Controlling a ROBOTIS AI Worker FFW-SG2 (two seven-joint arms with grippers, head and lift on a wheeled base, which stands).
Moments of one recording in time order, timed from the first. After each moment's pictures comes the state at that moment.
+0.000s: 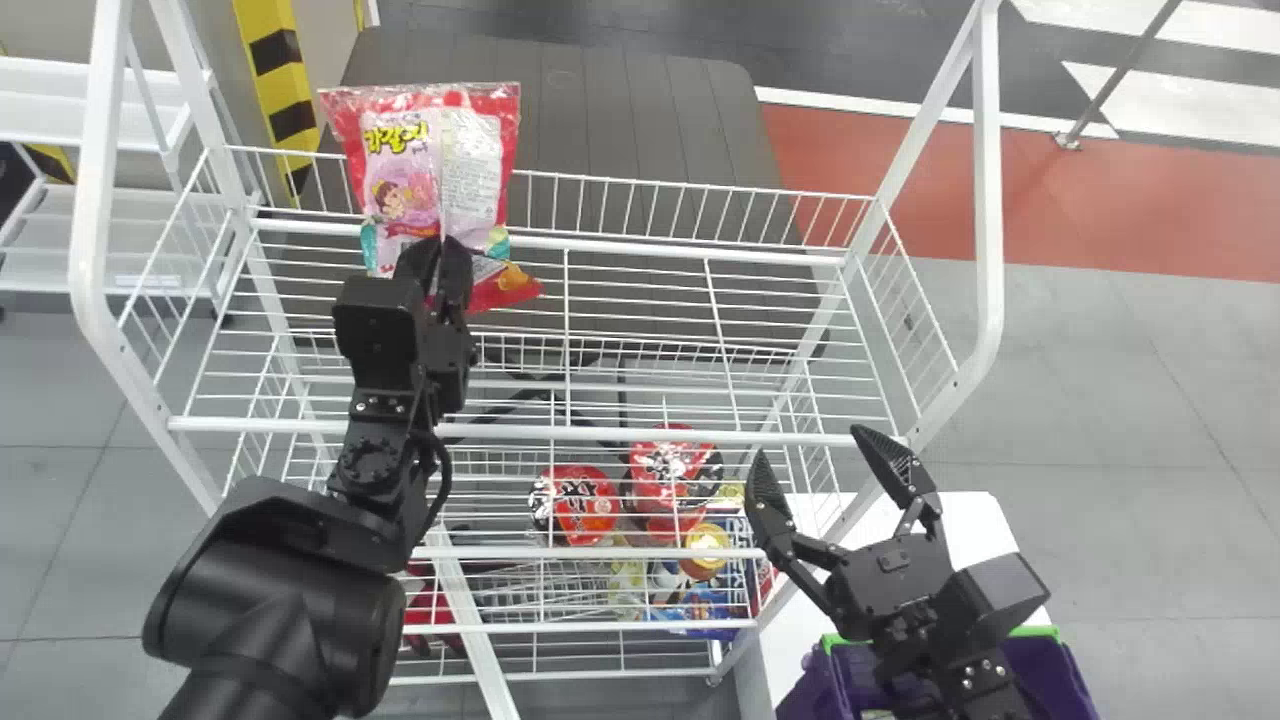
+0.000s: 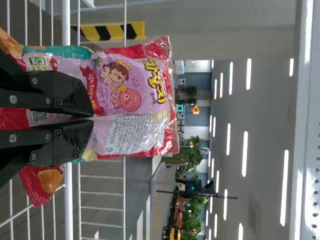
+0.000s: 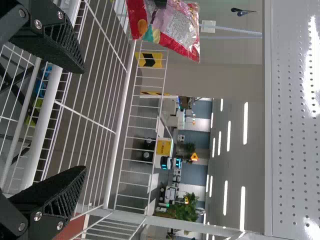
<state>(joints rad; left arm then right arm) -0.07 0.00 -0.34 -1.30 0.04 -0.17 0.27 0.50 -0.34 0.11 -1.66 -0.16 -0.42 0.03</state>
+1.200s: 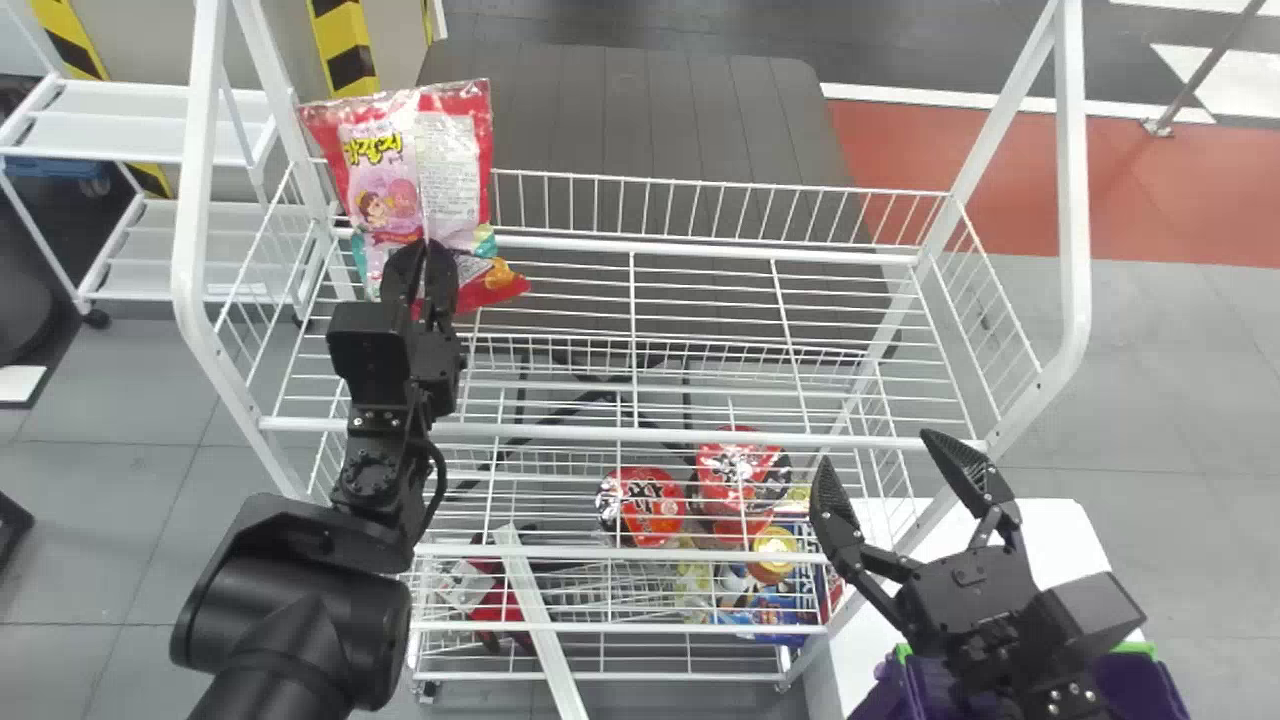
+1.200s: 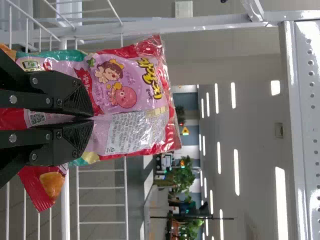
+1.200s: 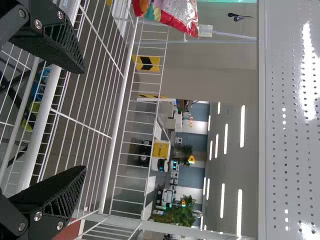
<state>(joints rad) -0.08 0.03 -0.23 -1.18 -0.01 -0.31 0.24 0.52 -0.33 0.12 -1.68 -0.14 -0.43 0.03</state>
